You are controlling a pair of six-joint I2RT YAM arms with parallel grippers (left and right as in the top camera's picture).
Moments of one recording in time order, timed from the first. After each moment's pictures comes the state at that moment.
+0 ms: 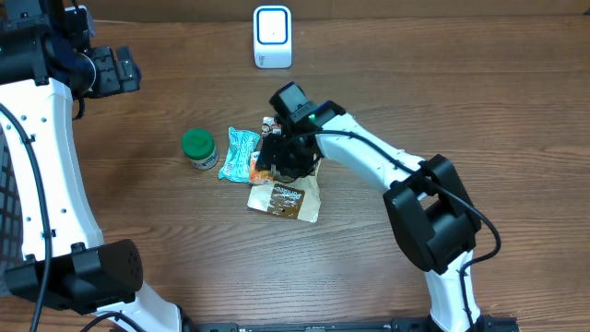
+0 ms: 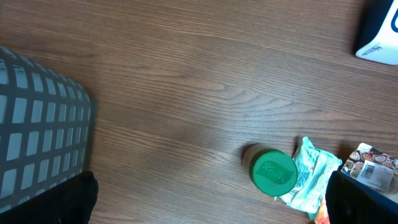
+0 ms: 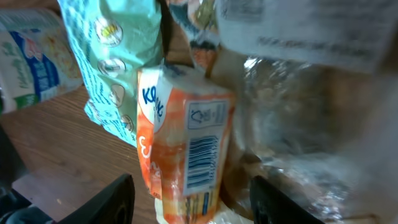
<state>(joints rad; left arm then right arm) 0.22 1.83 2.15 -1.38 -0.03 -0.04 0.64 2.16 1.63 -0.75 -0.41 0.72</state>
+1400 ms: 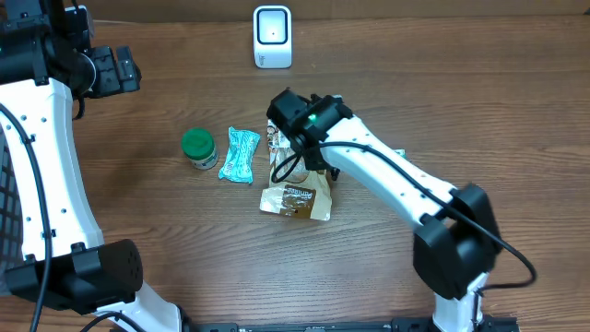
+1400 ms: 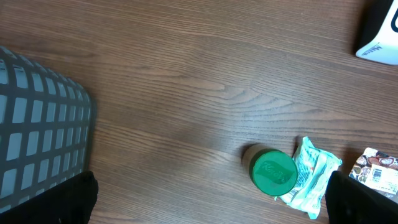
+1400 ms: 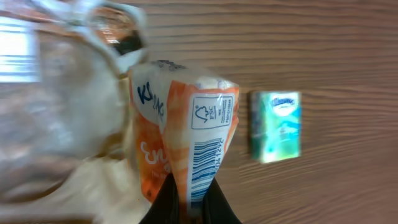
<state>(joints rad) 0.22 1.83 2.15 -1.38 -0.03 -0.04 0.71 2.02 1.71 -1.27 0.49 0.66</state>
